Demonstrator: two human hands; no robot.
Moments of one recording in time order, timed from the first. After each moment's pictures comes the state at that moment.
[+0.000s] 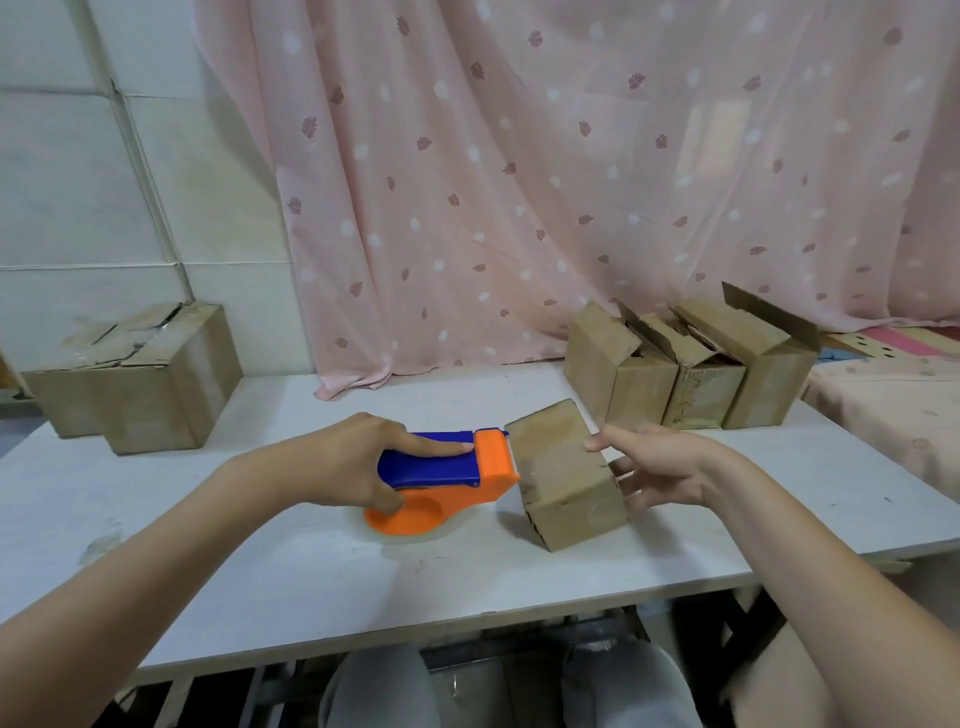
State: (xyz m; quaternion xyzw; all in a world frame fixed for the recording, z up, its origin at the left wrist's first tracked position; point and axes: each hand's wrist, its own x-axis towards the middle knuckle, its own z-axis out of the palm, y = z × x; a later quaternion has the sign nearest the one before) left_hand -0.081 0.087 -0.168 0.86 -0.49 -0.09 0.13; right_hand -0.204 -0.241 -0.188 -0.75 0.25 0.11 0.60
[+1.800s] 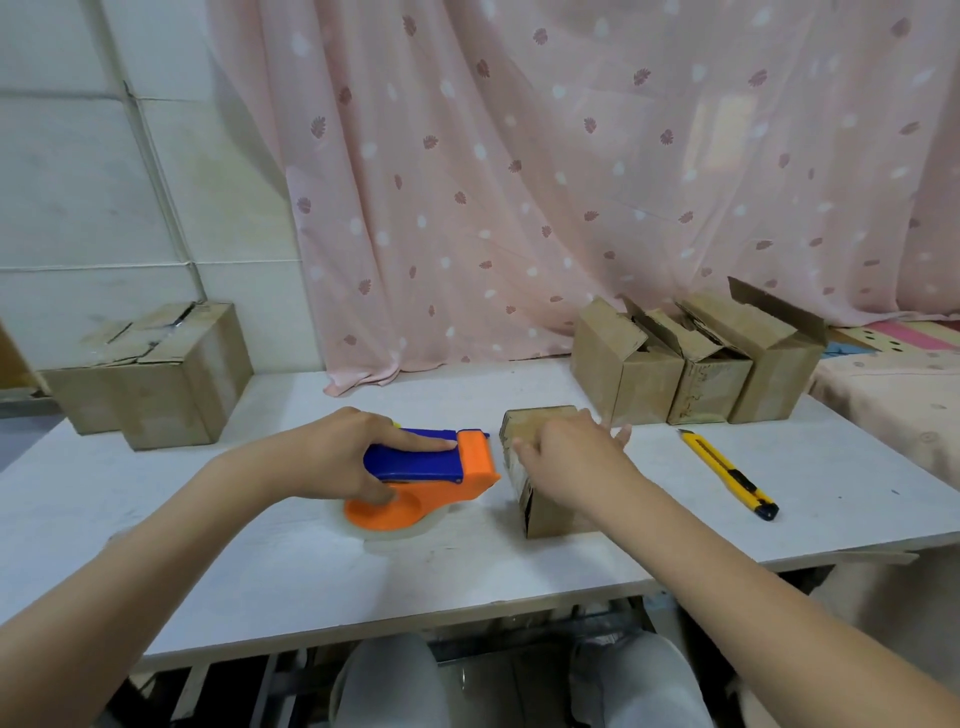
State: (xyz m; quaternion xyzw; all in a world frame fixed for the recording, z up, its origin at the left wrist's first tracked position) left_hand -0.079 0.108 -0.166 0.86 -0.48 -0.08 0.12; right_hand -0.181 -0.131 -0.189 -0.97 0.21 0.05 0.11
